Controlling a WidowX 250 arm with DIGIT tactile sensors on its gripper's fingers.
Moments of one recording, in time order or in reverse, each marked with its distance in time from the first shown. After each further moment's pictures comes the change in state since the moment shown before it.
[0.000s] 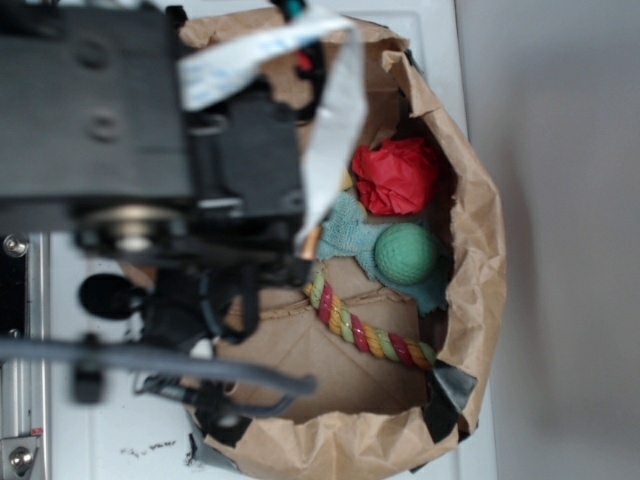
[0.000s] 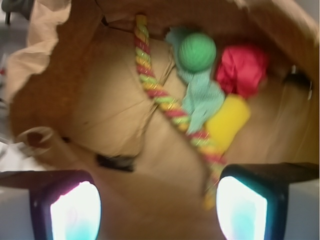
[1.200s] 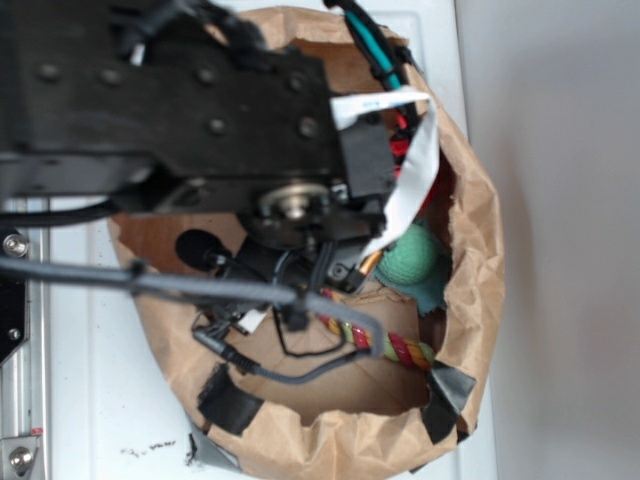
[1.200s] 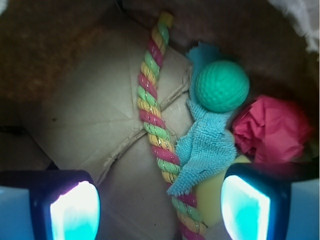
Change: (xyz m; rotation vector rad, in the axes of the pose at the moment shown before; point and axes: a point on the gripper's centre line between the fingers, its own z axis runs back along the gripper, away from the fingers) arm 0.011 0.011 -0.059 -0.062 -0.012 -0.274
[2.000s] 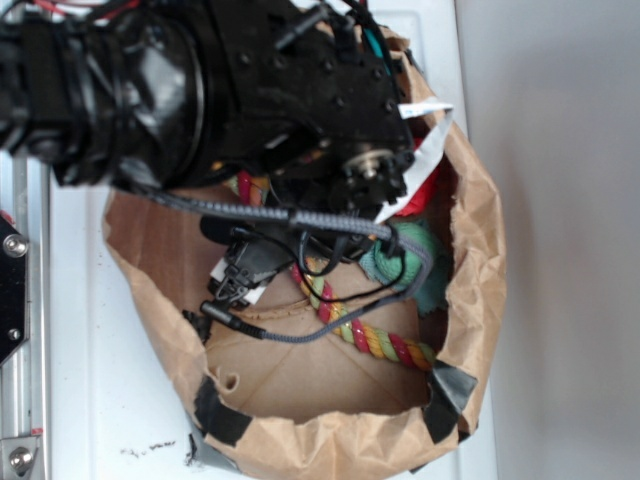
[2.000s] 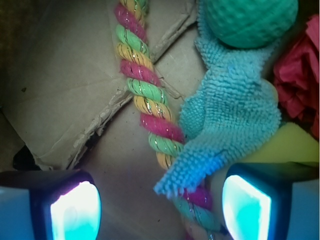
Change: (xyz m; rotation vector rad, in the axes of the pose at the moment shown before) arm -0.022 0.005 -0.040 -0.133 0.120 0.043
